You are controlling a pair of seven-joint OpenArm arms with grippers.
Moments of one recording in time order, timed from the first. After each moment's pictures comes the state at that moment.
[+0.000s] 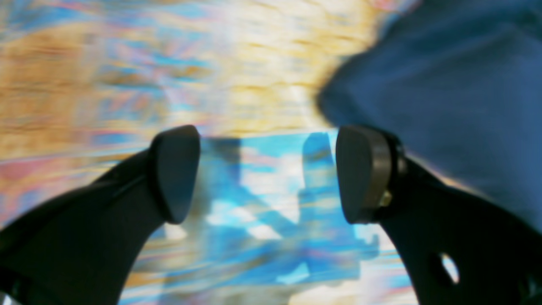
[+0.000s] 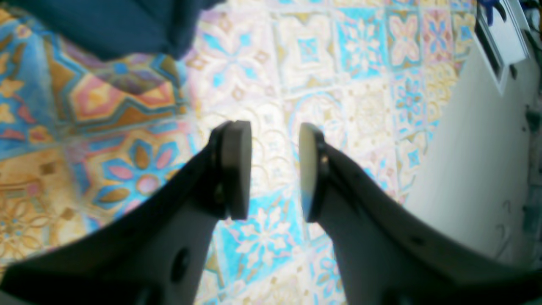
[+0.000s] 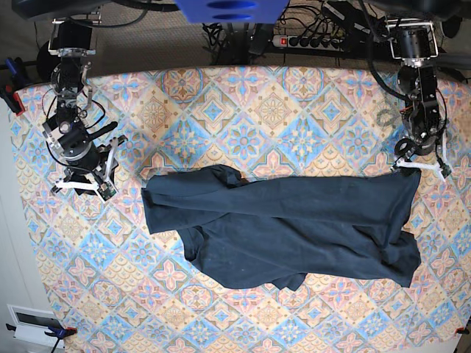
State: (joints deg) left arm 3.1 -23.7 -13.5 80.1 -29.1 23.4 35.1; right arm -5.0 21.6 9.0 105.6 -5.7 35.1 -44.8
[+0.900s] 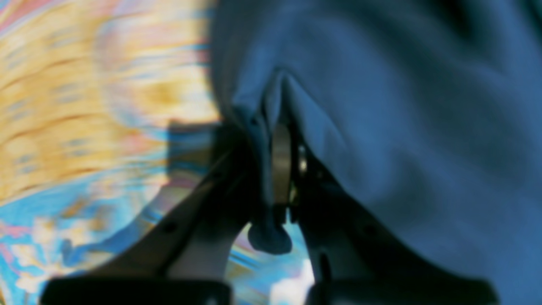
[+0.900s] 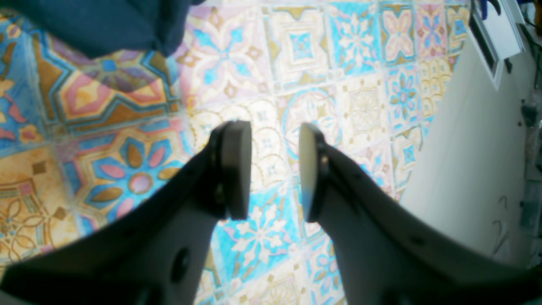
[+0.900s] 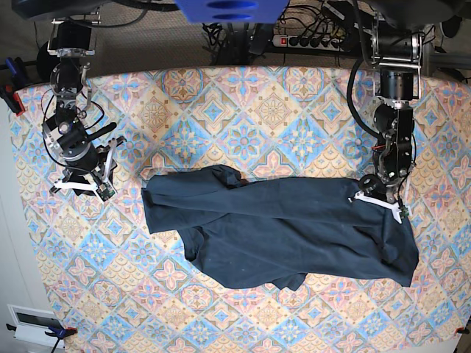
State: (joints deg) left arm -10.8 -21.2 0.8 72.6 -29.5 19.2 37.3; right arm -5.1 21.5 9.1 105.6 -5.7 35.1 -44.8
